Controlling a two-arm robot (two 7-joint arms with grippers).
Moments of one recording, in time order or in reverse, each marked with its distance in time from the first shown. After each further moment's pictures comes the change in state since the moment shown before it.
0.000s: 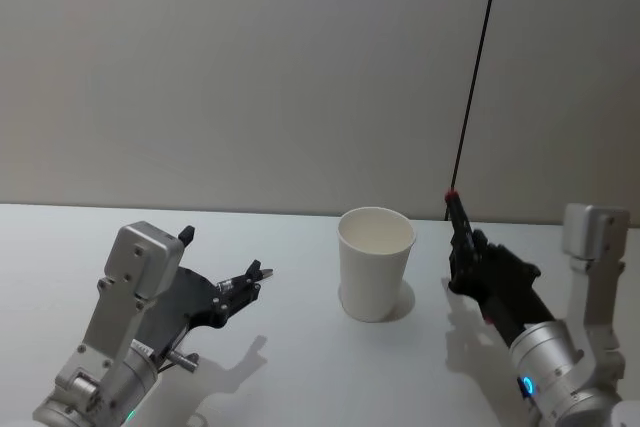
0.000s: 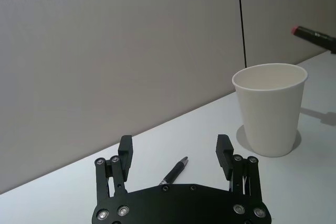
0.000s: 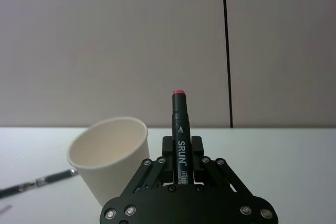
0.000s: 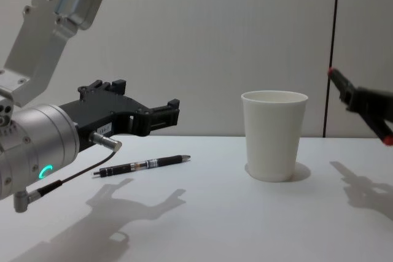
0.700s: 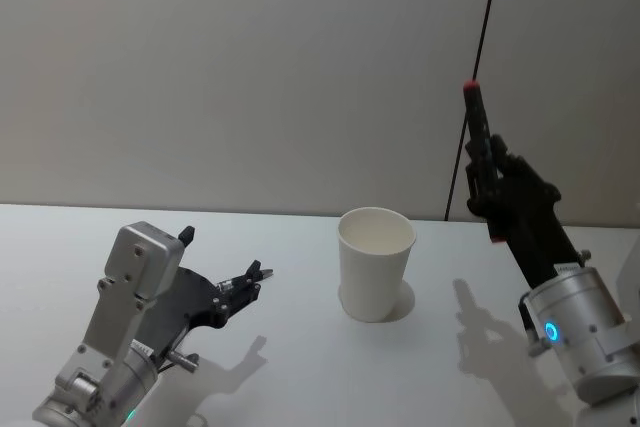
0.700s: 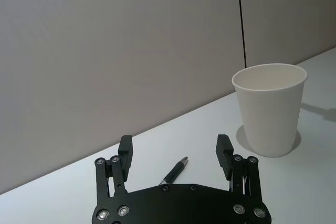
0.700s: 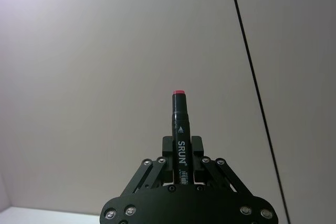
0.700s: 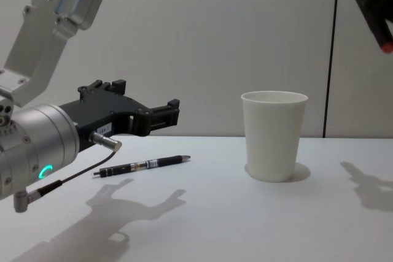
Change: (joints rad) left arm 0.000 0.000 0.000 0.000 0.000 0.000 0.000; right arm 0.057 -0.012 0.046 0.007 0.184 -0.257 0.212
